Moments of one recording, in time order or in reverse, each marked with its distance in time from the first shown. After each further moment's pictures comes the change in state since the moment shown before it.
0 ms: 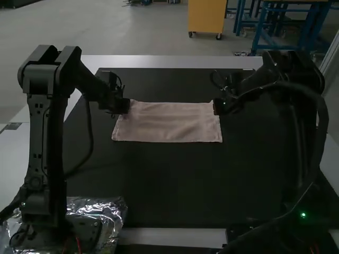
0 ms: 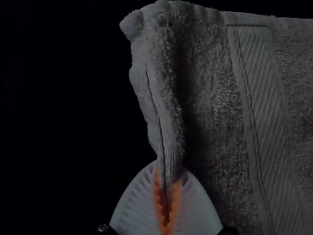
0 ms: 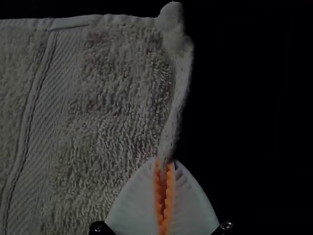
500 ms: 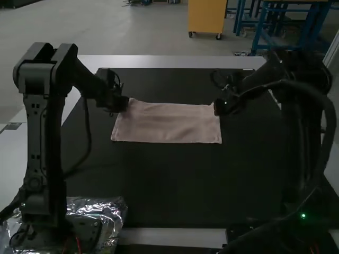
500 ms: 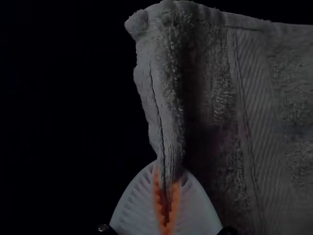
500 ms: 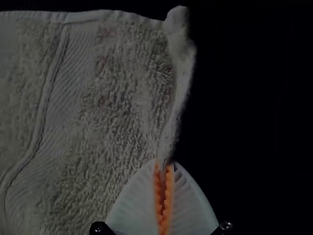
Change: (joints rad) left arm 0.009 -0.061 -0.012 -0.053 0.017 0.023; right arm 0.000 -0.097 -0.063 -0.072 -0.033 0.029
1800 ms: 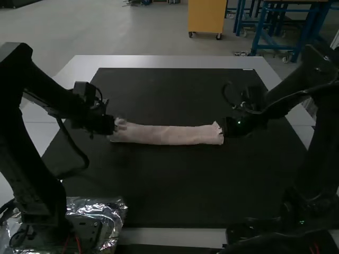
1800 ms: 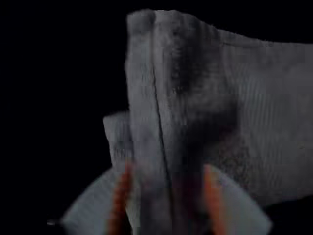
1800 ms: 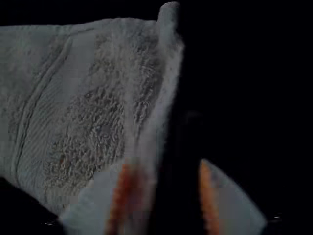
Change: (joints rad) left arm 0.027 -0.550 -0.667 0.021 0.050 -0.004; right arm -0.012 -0.426 -0.600 0.076 -0.132 0.012
